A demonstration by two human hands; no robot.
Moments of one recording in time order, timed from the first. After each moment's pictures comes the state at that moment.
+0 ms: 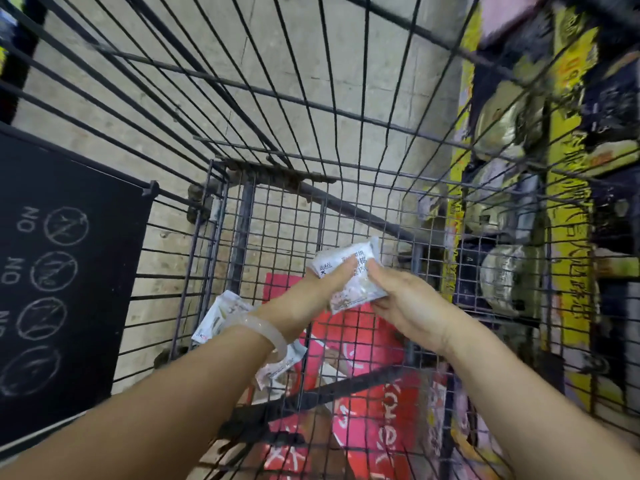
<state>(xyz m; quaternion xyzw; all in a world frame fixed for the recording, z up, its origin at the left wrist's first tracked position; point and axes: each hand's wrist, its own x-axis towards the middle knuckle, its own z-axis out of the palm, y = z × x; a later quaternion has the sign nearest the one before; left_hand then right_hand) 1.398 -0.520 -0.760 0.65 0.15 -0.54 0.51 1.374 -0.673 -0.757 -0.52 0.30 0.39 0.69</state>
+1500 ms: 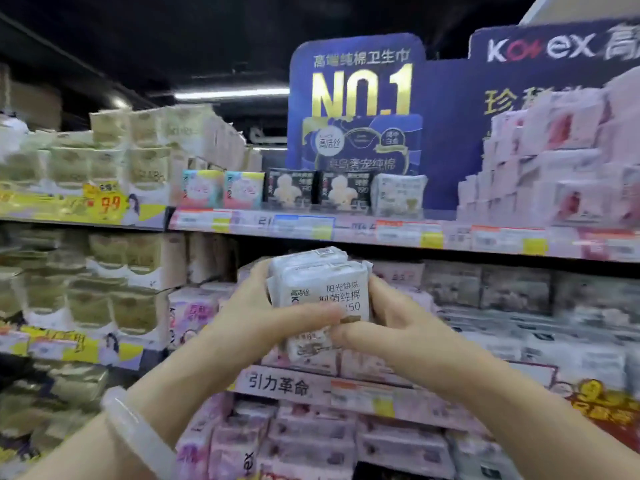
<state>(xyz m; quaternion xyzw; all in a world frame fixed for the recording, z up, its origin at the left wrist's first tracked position) 1.039 -0.625 -0.054 0.26 -0.71 -0.37 0.54 0.860 -0.600 -0.044 -0.79 0.32 -0.40 0.33</state>
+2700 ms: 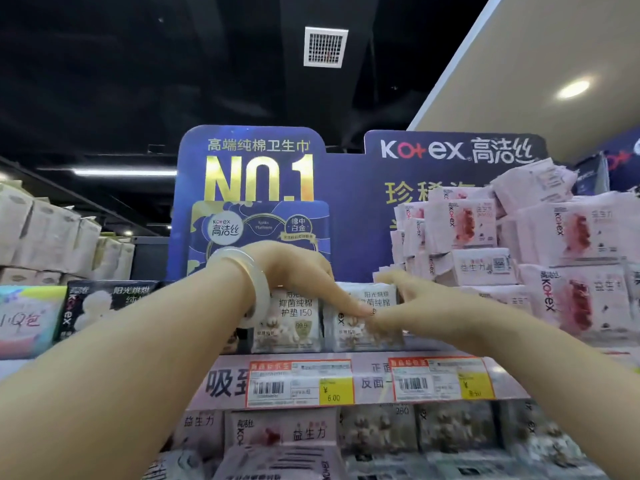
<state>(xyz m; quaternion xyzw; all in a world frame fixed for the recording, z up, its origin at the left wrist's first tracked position) 0.850 -0.788 0.158 0.43 -0.90 -0.02 0.10 0.698 -0.706 0.097 -0.70 0.59 -0.39 0.11</state>
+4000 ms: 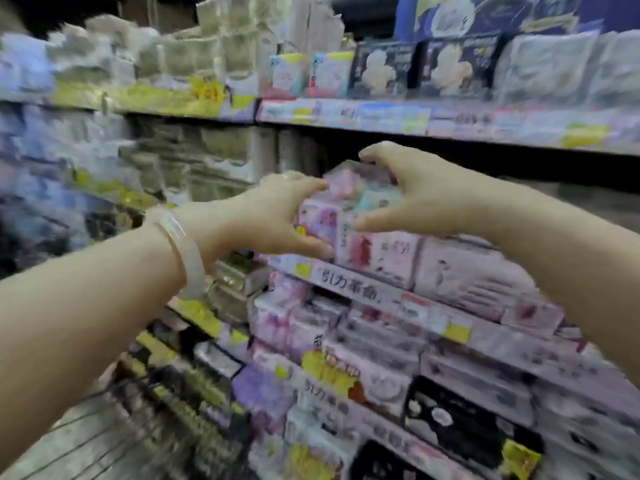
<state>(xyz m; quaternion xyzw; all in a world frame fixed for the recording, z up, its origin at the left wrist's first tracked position) 1.073 -0.645 -0.065 0.63 -0.75 0.06 0.21 0.887 -0.669 -0.020 -0.90 0.39 -0.20 -0.01</state>
